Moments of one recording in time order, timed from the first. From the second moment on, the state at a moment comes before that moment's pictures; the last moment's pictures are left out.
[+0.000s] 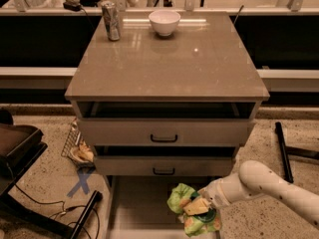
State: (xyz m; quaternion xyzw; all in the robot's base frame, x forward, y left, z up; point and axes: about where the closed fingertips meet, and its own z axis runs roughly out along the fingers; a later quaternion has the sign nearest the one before) arm 0.432 -0.117 0.438 -0.37 0.83 0.37 0.16
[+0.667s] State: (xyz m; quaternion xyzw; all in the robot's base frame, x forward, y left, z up) arm 0.409 -0.155 0.636 -0.35 0.84 0.35 0.23
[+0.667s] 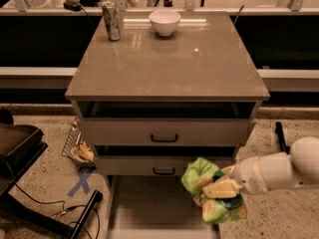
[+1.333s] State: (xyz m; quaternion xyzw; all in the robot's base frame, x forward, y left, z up) arm 0.413 -0.166 0.707 -0.34 0.83 0.35 0.28
